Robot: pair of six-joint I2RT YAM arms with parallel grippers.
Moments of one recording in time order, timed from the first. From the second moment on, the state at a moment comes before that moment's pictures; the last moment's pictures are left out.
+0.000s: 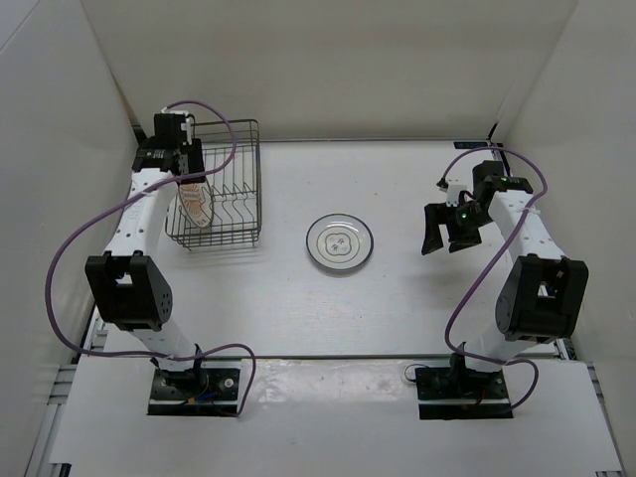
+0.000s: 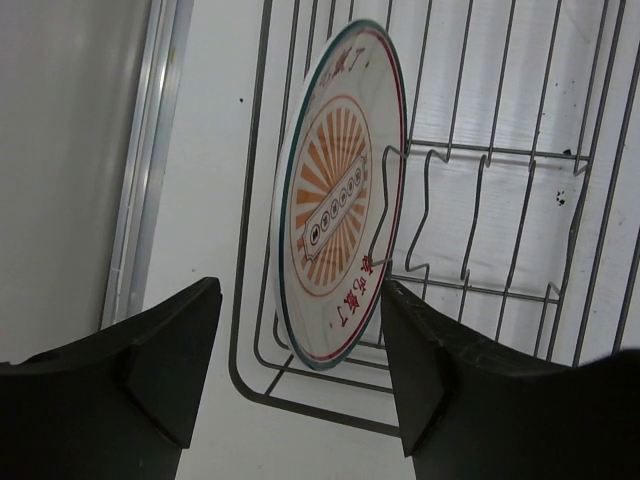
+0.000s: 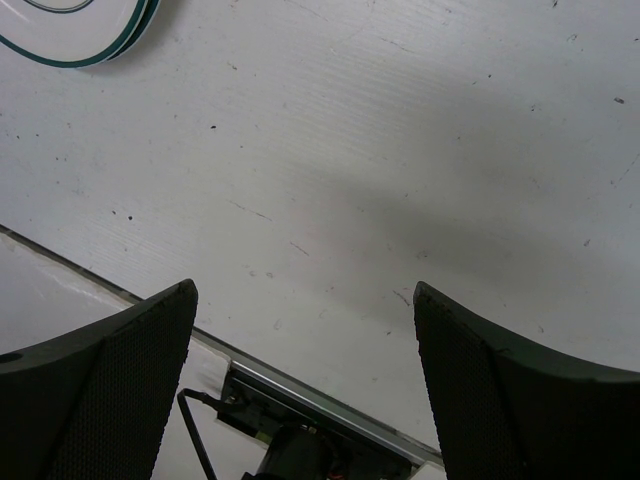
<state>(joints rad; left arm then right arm) -0.02 1.67 1.63 -0.71 -0.31 0.00 -0.05 1.58 1.29 -1.08 -0.44 -0.29</state>
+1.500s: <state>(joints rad) 0.02 1.74 1.53 -0.63 -0.39 -0.03 -0.05 1.58 1.28 -1.08 -0.44 -0.32</state>
